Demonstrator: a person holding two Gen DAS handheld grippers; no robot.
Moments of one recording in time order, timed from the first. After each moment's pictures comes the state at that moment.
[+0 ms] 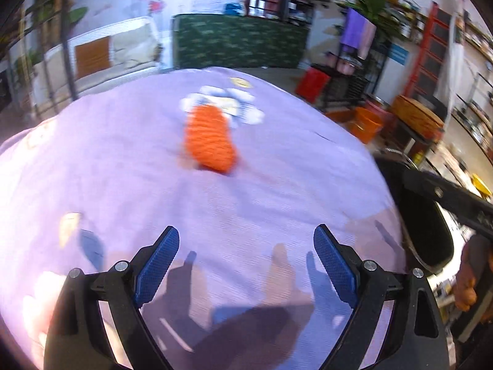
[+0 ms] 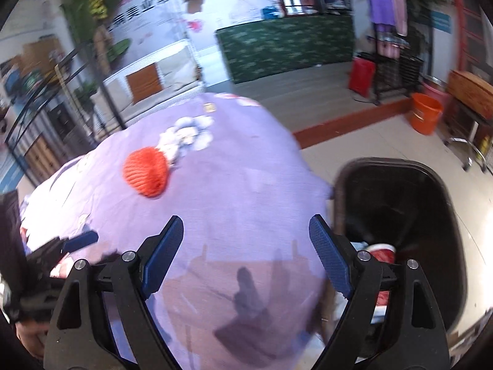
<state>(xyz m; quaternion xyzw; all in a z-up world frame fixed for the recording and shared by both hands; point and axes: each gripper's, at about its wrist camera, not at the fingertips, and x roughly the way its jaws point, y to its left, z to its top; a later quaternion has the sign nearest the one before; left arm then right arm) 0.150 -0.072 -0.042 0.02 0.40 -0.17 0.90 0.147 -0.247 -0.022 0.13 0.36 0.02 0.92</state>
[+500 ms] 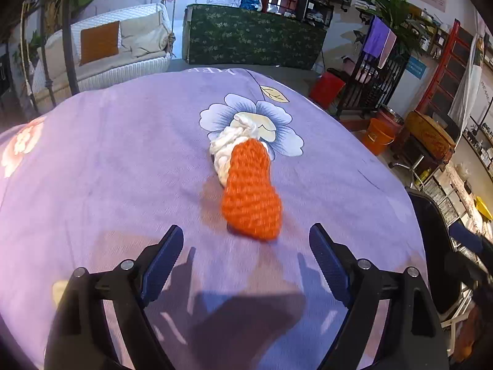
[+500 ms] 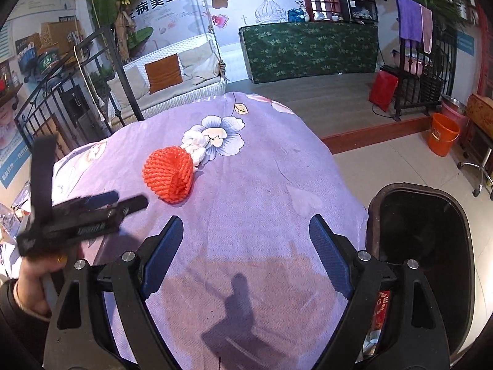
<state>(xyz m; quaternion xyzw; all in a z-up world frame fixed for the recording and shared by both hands) 0.228 -0.059 -0.054 -0.01 0.42 -0.17 0.89 0.175 -0.221 -0.014 0.10 0.36 0.04 0.93</state>
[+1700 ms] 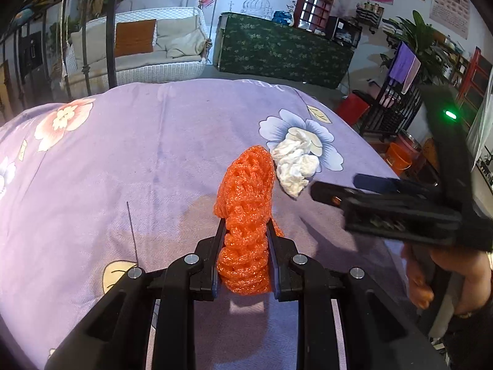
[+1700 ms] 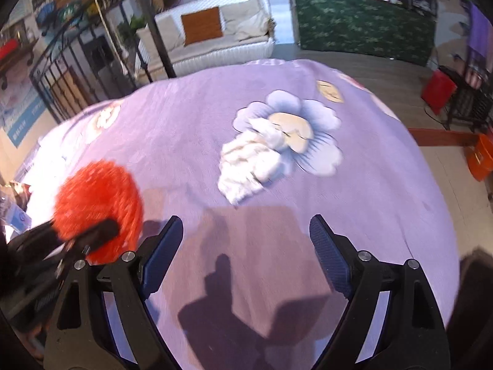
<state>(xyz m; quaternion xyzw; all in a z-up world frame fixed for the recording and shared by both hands) 0.209 0.001 -0.033 -0.05 0.40 -0.11 0.91 0.341 -0.111 -0.043 0.03 0.46 0.13 0.88</state>
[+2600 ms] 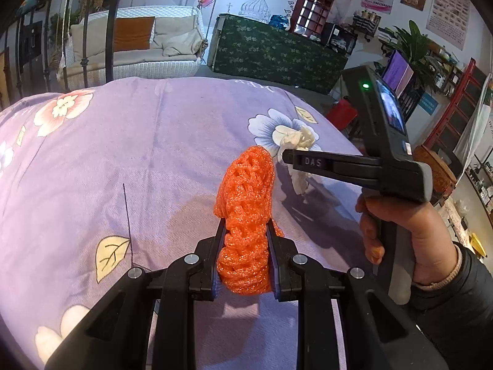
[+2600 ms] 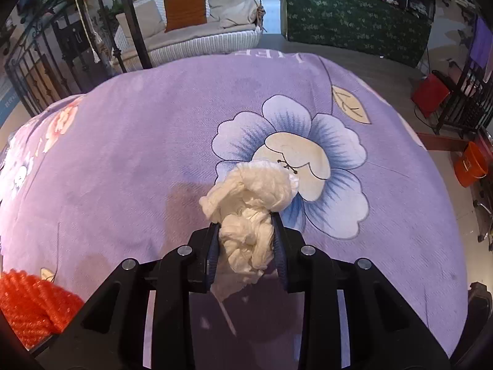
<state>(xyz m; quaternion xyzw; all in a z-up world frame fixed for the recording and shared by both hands) 0.186 0.008 -0.032 -0.08 0.39 -0.13 0.91 0.388 -0.097 -0.053 0.01 0.46 0.09 0.88</state>
